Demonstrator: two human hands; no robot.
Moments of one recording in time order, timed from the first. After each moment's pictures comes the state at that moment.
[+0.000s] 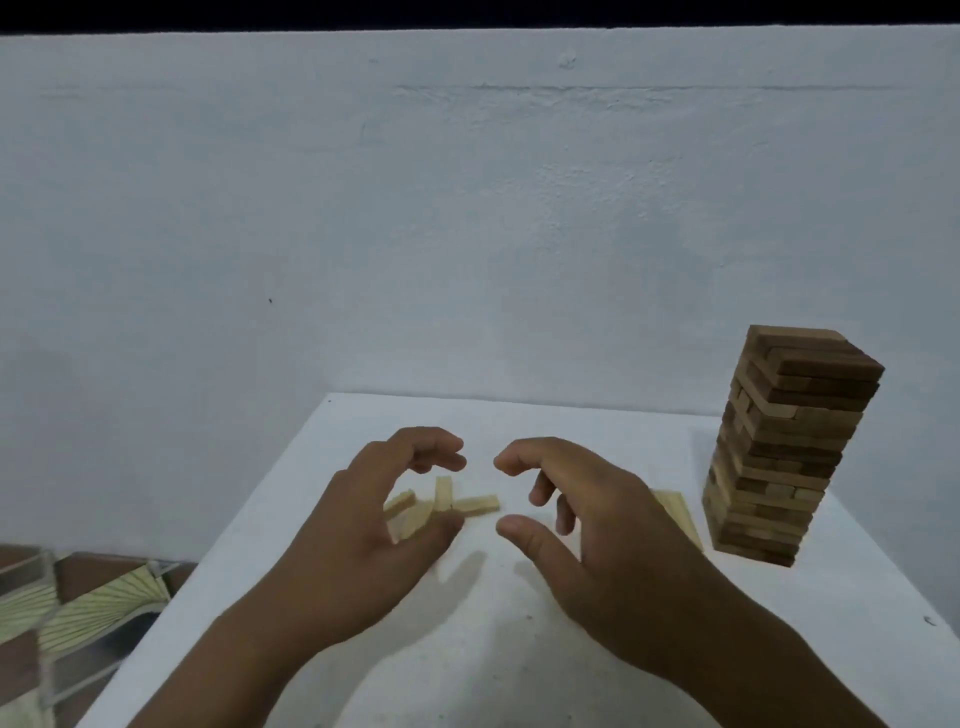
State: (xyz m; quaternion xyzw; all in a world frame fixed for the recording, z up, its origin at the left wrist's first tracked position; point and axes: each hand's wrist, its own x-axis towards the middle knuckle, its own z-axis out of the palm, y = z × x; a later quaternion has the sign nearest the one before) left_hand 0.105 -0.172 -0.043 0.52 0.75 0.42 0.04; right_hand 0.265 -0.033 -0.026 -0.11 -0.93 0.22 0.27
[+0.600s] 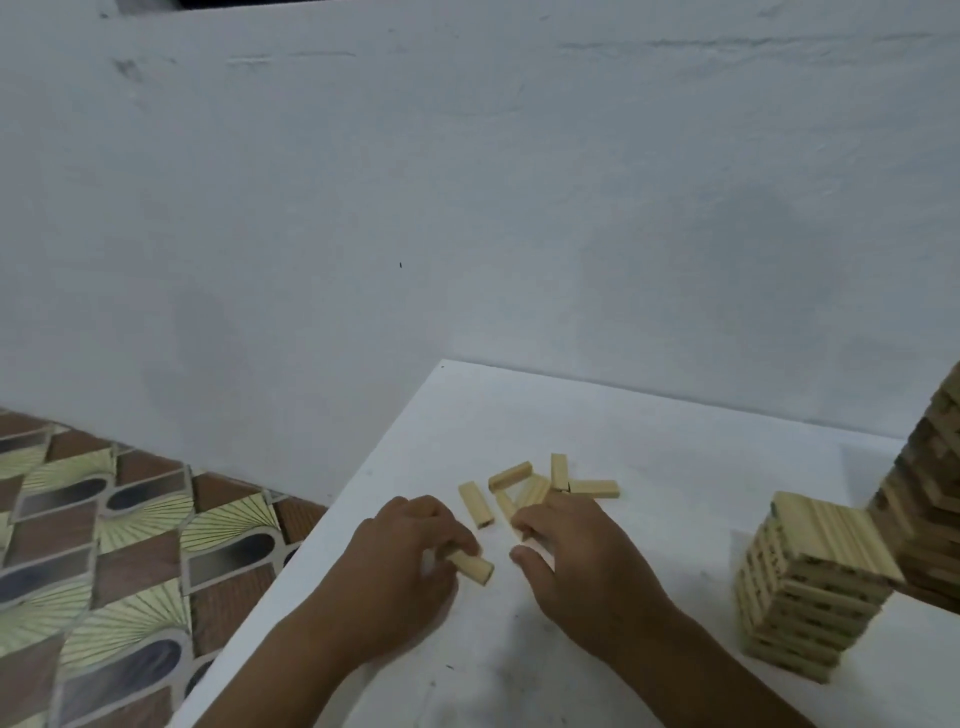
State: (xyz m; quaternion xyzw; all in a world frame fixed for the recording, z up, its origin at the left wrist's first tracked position) left_hand 0.052 -0.237 -0.120 0.46 0.84 0.27 0.03; right_hand 0.171 -0.068 -0.126 -0.10 -0.95 0.20 0.20
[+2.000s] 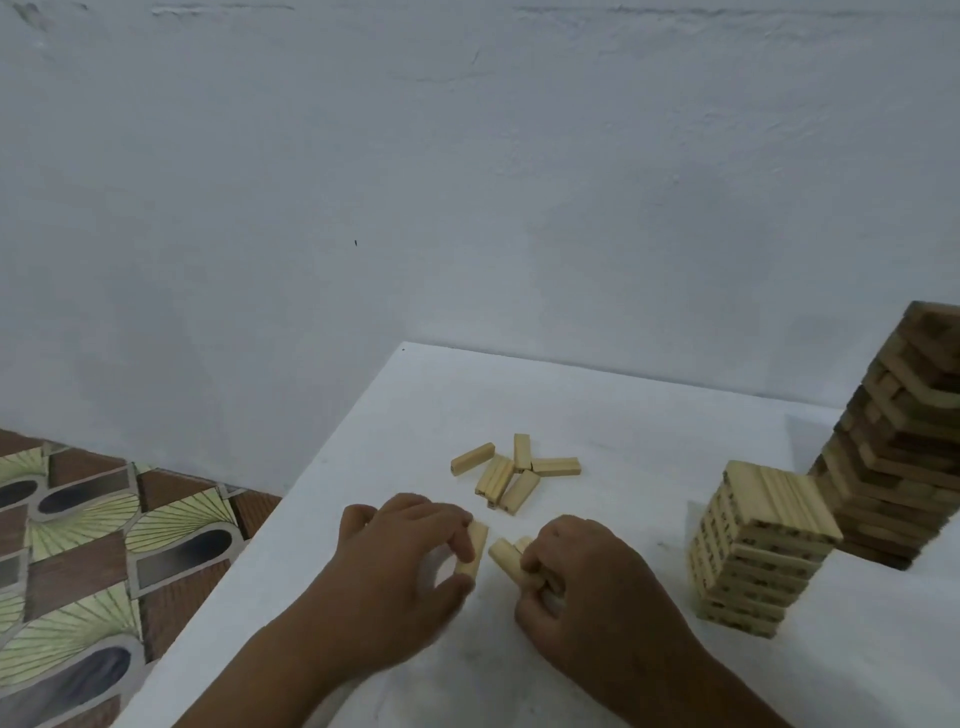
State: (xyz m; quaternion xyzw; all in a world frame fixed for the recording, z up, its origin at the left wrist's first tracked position) left_hand 0.080 -0.228 -0.117 0.50 0.83 0.23 0.05; right_hand 0.218 -0.077 -0.115 -0.15 -0.96 0.16 0.15
